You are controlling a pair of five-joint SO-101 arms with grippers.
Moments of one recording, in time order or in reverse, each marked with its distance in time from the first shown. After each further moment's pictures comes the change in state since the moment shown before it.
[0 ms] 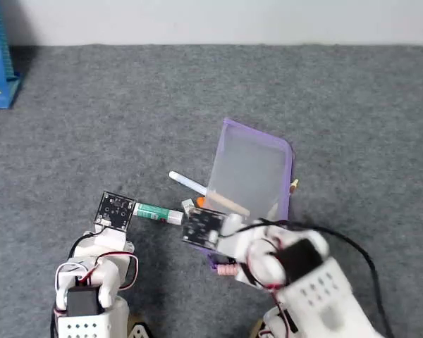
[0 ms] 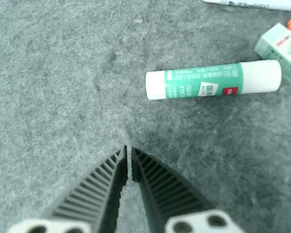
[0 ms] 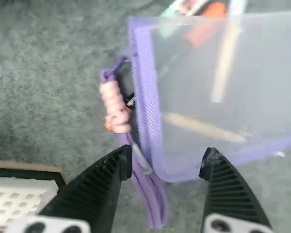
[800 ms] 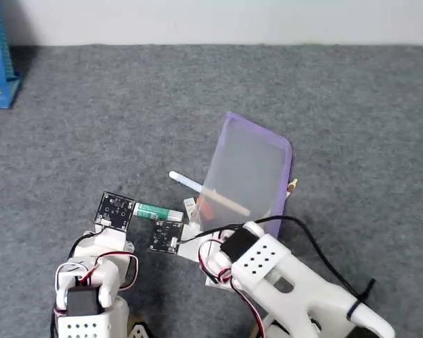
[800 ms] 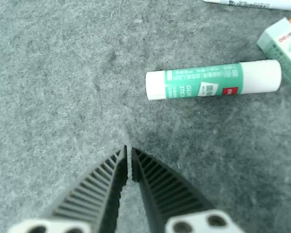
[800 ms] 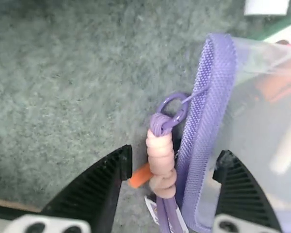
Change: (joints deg) left arm 0.0 0.0 0.0 0.0 0.0; right arm -12.0 23.2 6.8 -22.3 -8.0
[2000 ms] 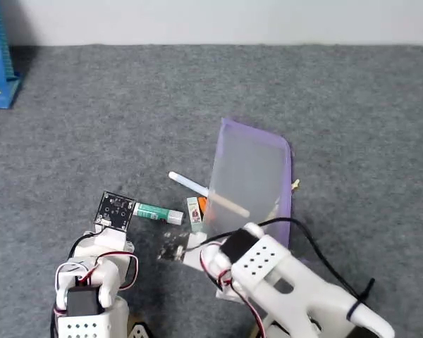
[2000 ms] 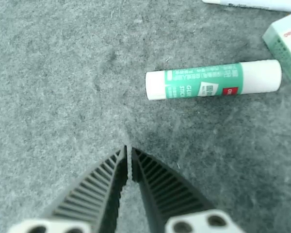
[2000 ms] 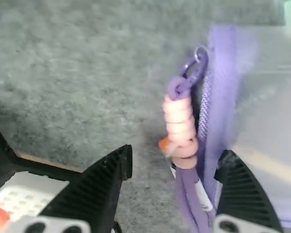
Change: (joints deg) left arm 0.0 0.0 0.0 0.0 0.0; right arm -1.4 -0.7 -0.4 11.6 -0.1
